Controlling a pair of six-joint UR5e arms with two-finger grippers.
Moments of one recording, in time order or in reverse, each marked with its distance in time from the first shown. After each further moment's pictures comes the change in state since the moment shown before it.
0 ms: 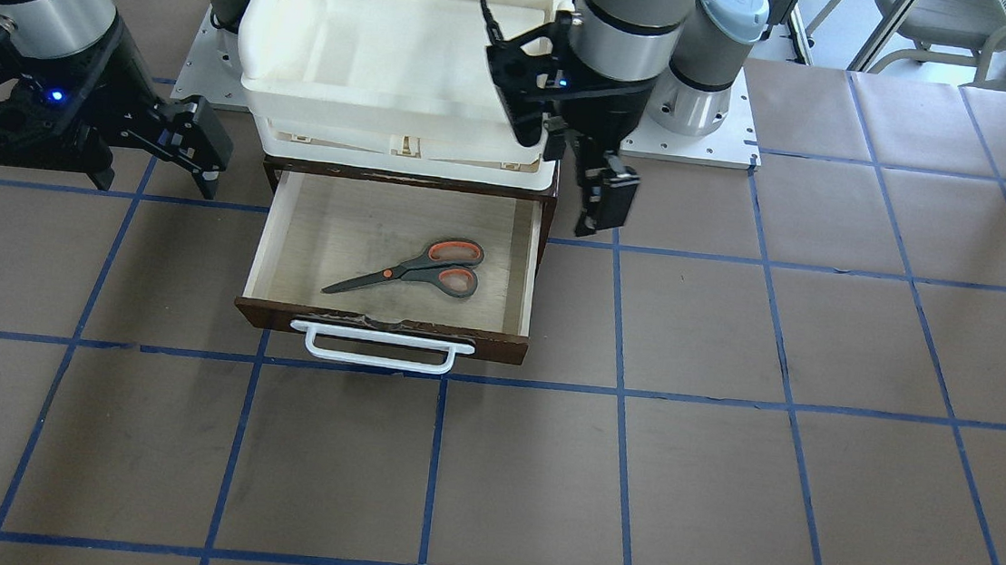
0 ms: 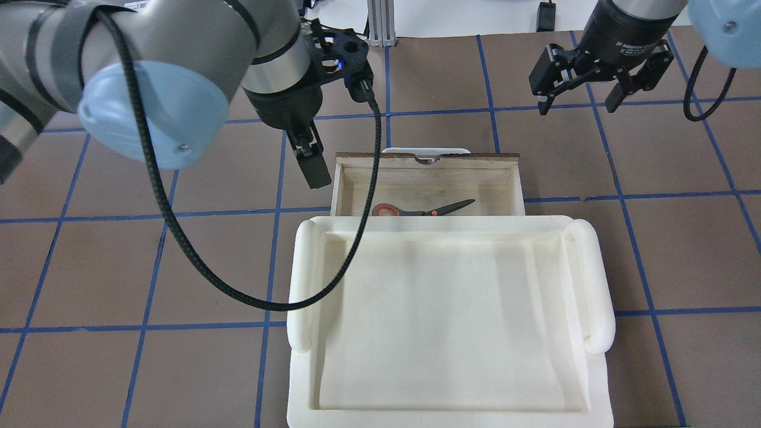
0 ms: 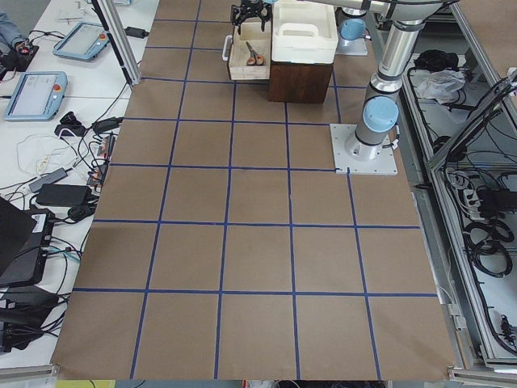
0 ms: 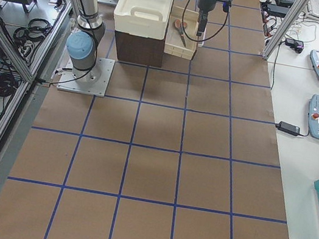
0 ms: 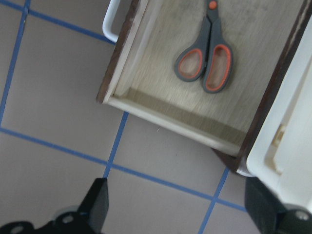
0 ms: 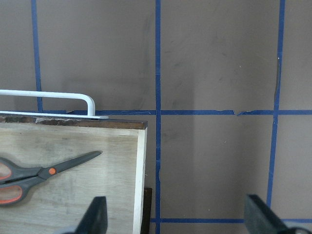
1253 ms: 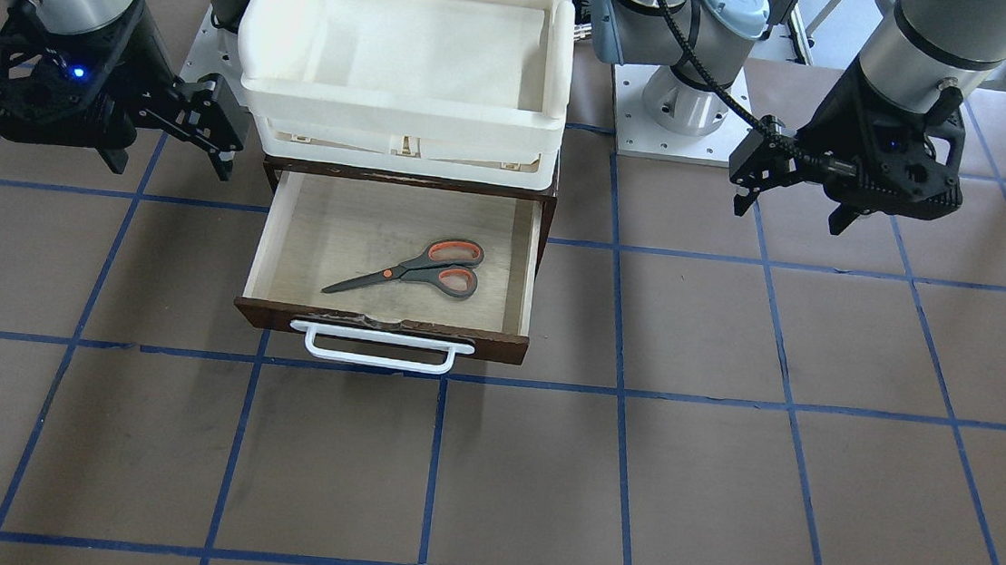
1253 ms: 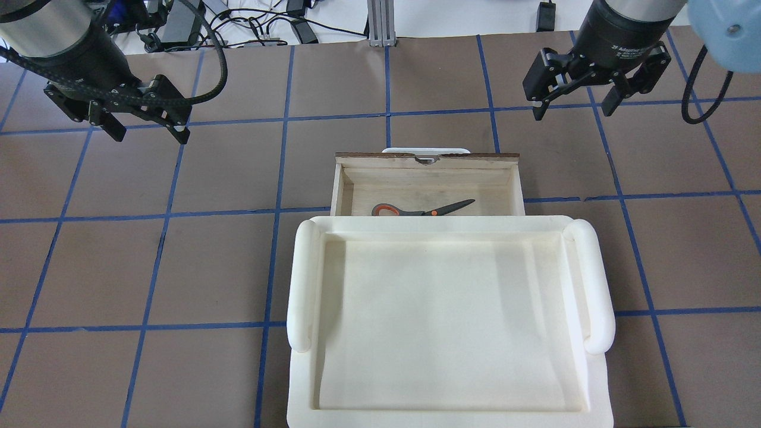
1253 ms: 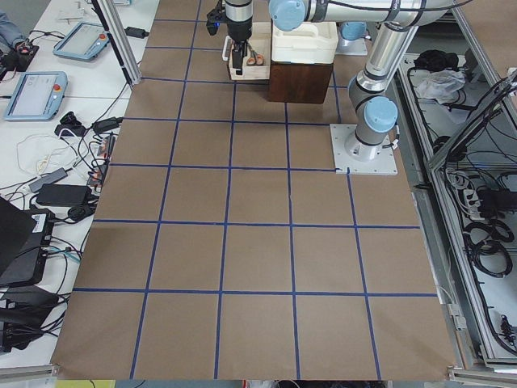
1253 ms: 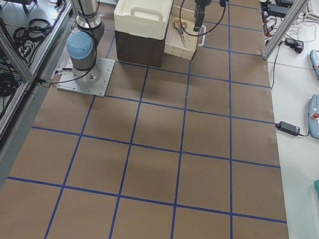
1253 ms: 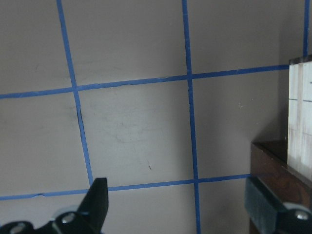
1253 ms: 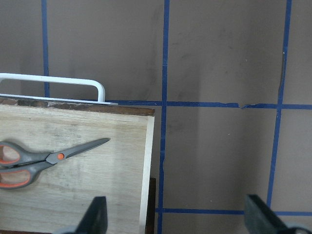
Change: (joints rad) left arm 0.313 0.063 -0.001 -0.086 0.033 -0.788; right arm 0.020 -0.022 0.001 0.023 -0.004 -0.003
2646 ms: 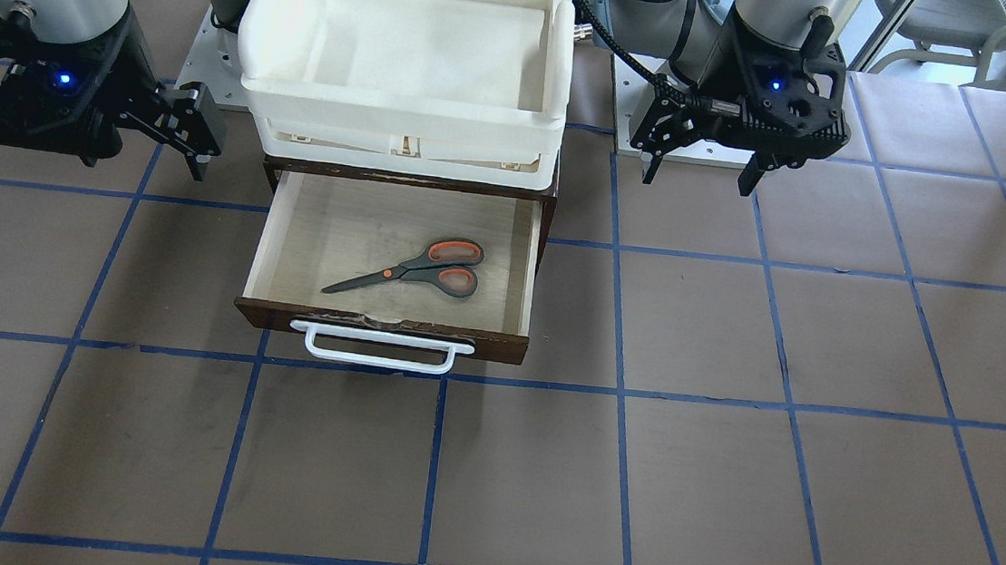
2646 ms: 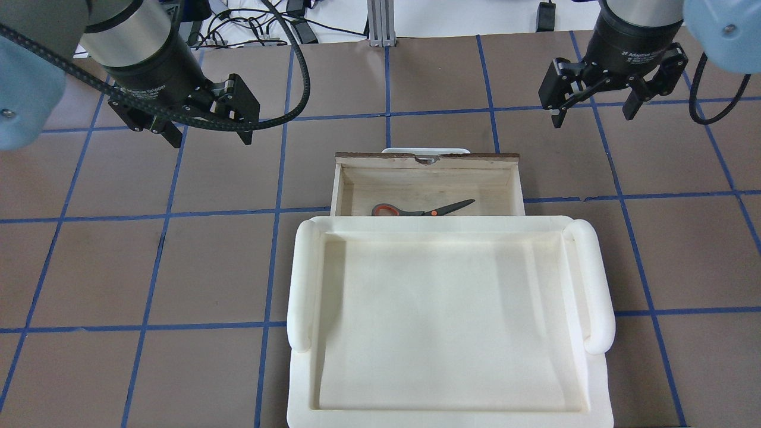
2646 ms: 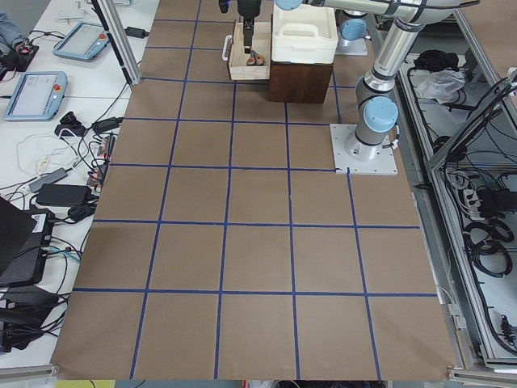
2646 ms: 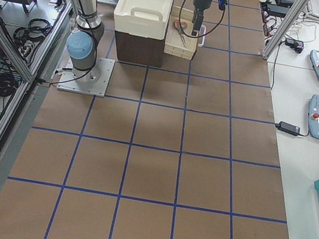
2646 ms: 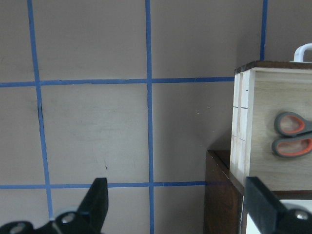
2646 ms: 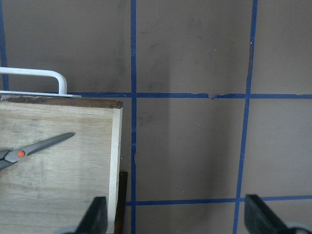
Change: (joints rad) left arm -0.173 0.030 -0.013 0.042 -0.002 -0.226; right arm 0.000 0.009 0.003 0.019 -0.103 0.012
